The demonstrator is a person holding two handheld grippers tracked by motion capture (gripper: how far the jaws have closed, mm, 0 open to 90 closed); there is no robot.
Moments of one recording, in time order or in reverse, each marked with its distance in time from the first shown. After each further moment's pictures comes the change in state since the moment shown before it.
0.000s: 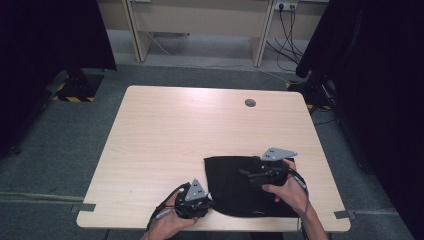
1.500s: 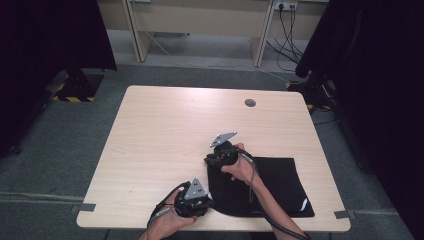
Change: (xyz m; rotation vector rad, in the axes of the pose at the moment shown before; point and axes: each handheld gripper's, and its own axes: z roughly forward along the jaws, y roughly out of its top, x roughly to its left) left arm 0.004 0.002 0.001 -0.008 -0.014 0.037; right arm 0.020 0.056 0.127 0.189 0.148 -0.117
